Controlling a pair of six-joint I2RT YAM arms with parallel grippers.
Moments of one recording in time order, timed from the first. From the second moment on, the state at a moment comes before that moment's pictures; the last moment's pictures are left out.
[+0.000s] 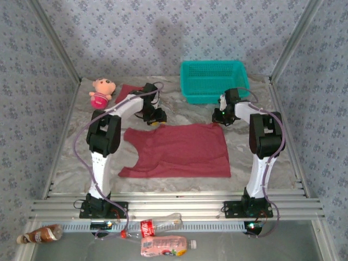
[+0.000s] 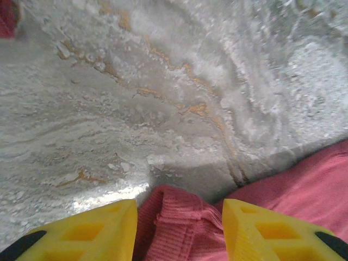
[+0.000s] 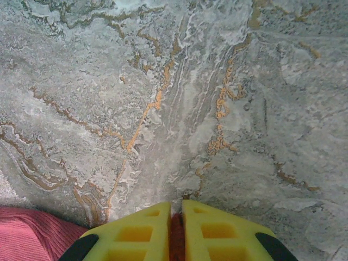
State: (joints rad) left arm -0.42 2.17 1.72 -0.84 0.30 -0.44; right arm 0.11 2.02 1.35 -0.48 -0.30 0.20
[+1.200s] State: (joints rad) left arm -0.44 2.23 1.85 -0.96 0.25 -0.36; right arm 0.10 1.94 1.36 -0.44 -0.34 0.20
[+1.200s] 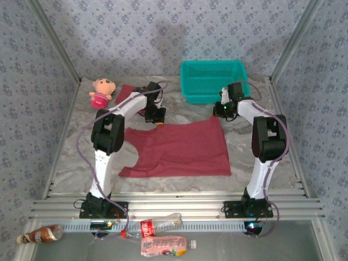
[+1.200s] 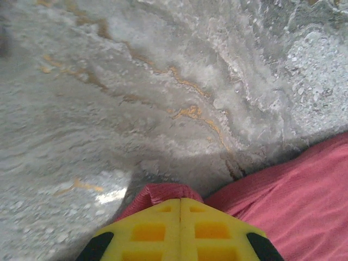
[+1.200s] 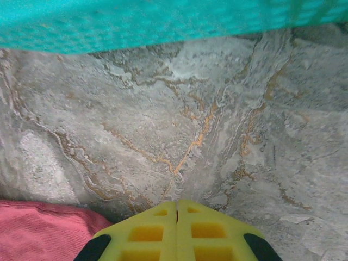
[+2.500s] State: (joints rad) left arm -0.60 1.90 1.35 -0.91 0.17 -0.49; right arm 0.06 1.52 0.83 -0.41 -0.37 0.22
